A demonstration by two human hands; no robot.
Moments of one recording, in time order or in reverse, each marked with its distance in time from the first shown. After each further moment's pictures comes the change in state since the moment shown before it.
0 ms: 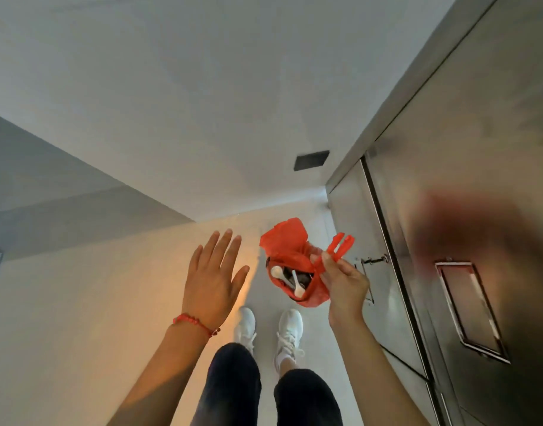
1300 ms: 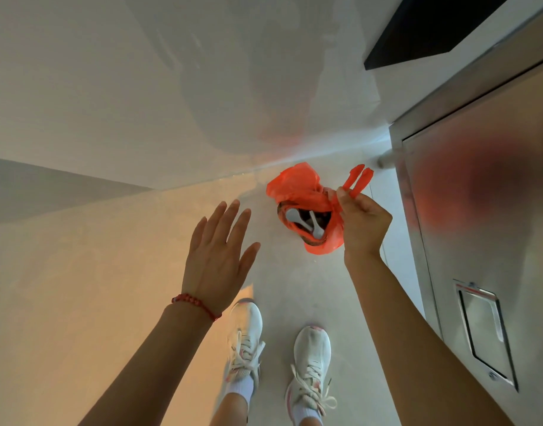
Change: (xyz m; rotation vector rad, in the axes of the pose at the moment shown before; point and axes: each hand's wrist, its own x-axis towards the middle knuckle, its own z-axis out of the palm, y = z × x) left_hand 0.177 -0.099 0.278 -0.059 -0.114 0.010; right_hand 0.302 0.214 0.084 -0.166 0.052 -0.142
